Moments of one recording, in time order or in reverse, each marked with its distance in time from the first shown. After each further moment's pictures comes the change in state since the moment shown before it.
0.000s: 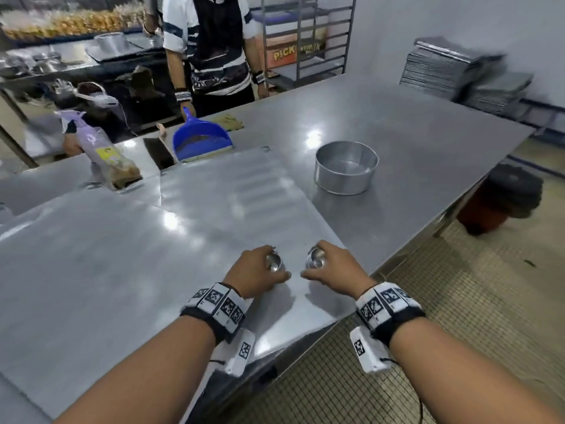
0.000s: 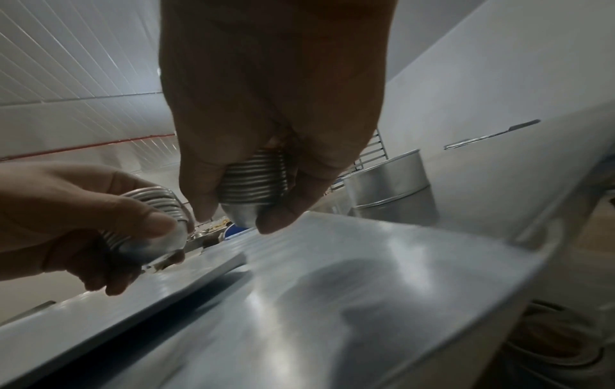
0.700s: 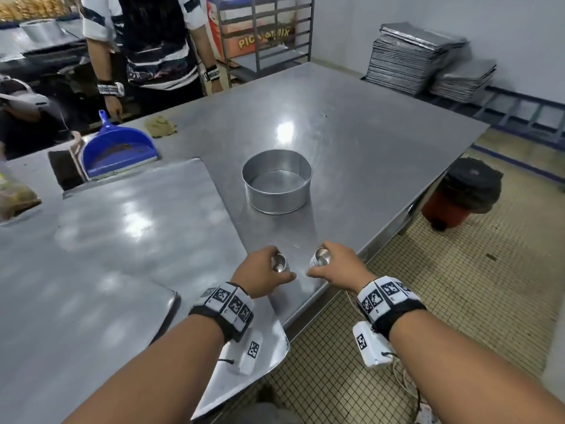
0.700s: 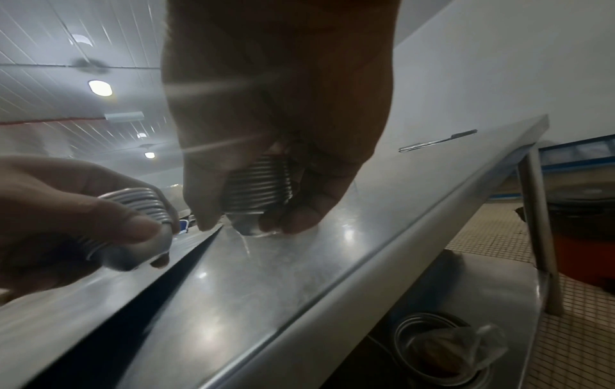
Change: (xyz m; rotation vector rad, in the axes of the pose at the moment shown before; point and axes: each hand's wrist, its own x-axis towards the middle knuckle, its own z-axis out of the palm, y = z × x) left_hand 0.166 0.143 0.126 -0.026 -0.088 0.026; right_hand 0.075 0.163 -0.165 -0.044 -0.023 0.206
